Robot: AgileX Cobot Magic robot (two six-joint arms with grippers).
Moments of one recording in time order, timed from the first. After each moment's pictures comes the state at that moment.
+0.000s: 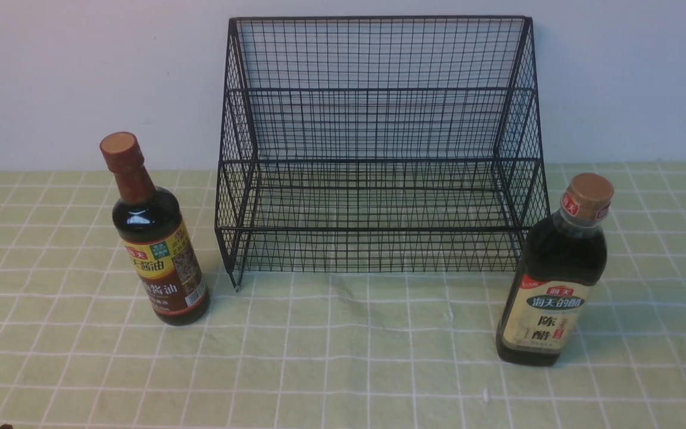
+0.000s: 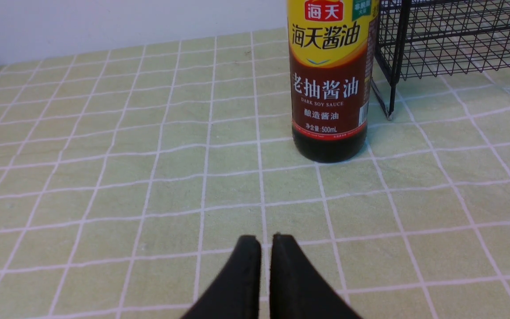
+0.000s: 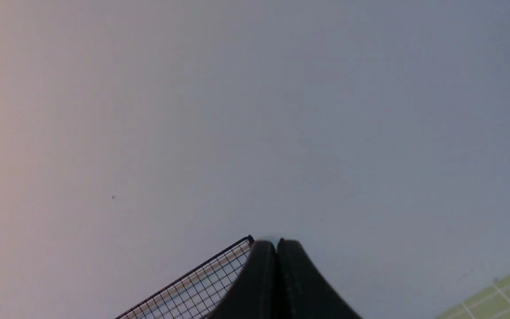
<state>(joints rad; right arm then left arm) -0.01 0.01 -0.06 0.26 -0.10 0.35 -0.05 -0.01 0.03 0.01 0.38 0.03</state>
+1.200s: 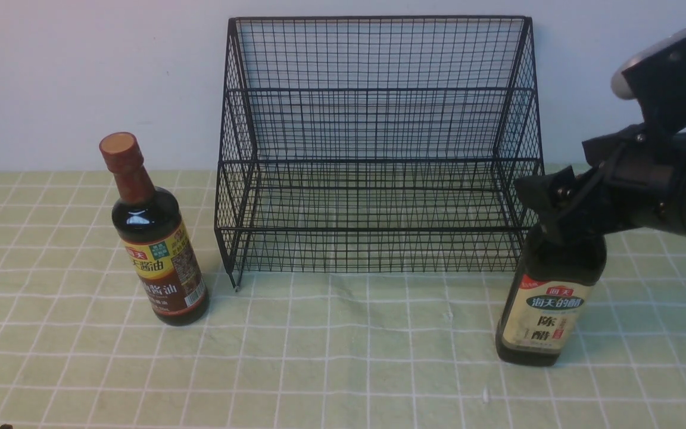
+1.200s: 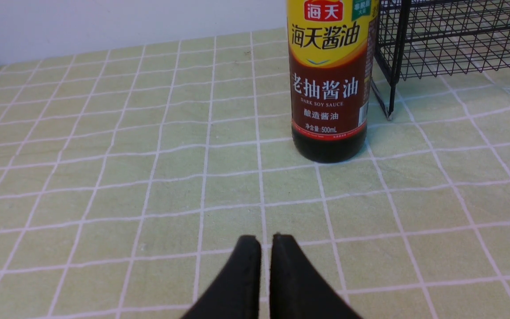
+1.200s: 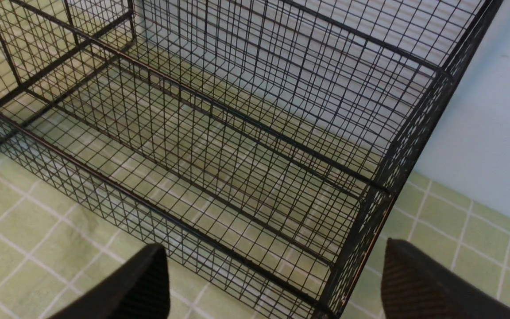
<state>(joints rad) 0.41 1.22 -0.88 -0.15 0.34 0.01 -0.05 -0.01 0.03 0.01 0.38 0.03</state>
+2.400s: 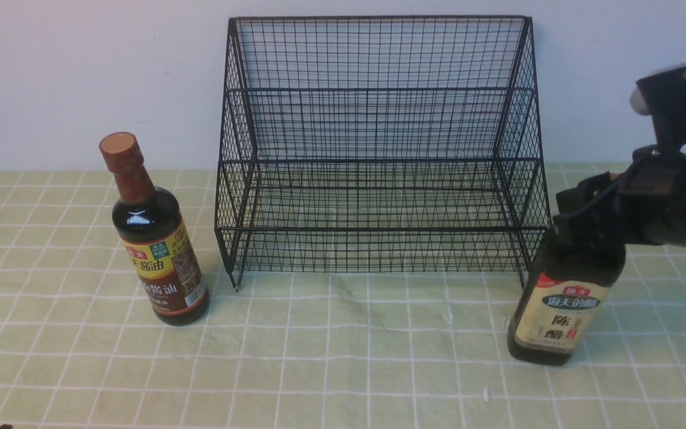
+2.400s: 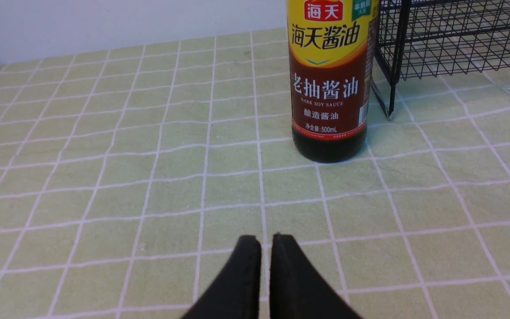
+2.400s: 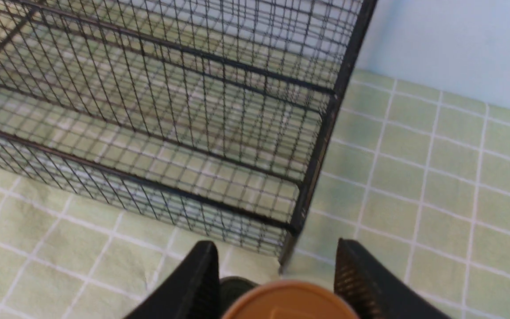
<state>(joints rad) 0.39 1.24 -0.90 -0.32 0.52 0.34 -0.05 -0.01 0.03 0.01 0.38 0.03</state>
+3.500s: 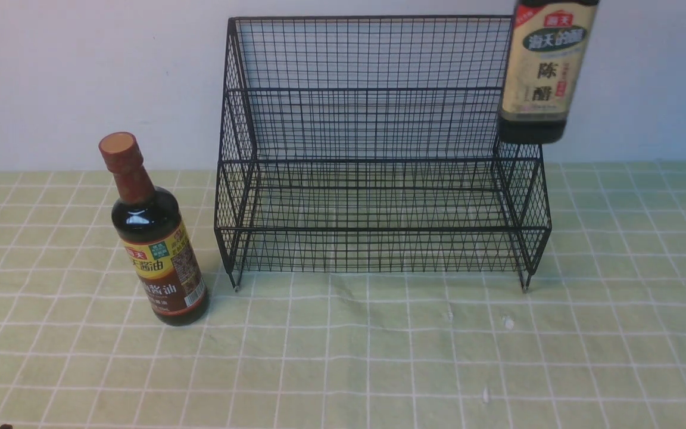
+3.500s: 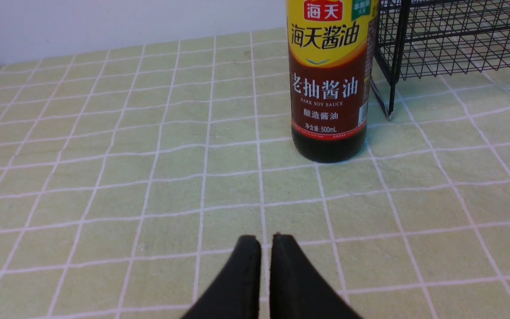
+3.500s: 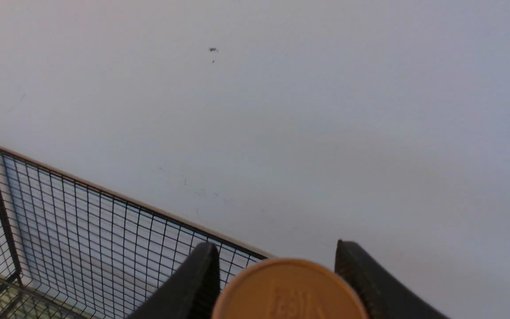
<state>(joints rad) 0.39 1.63 -1.75 -0.32 0.57 0.15 -0.05 -0.01 0.03 0.01 0.38 0.03</state>
